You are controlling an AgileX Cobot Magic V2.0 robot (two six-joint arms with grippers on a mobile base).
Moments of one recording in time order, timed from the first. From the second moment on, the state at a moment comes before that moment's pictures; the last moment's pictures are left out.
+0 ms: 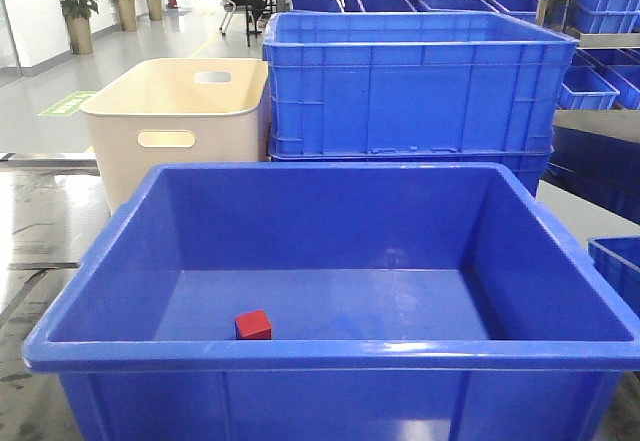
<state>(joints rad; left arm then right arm) -0.10 -0.01 0.03 -0.05 0.08 0.10 0.26 0.42 -0.69 -0.21 0.59 0.08</state>
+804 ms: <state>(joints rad) -0.10 -0.01 0.03 -0.05 0.08 0.10 0.26 0.42 -0.69 -0.21 0.59 0.08</state>
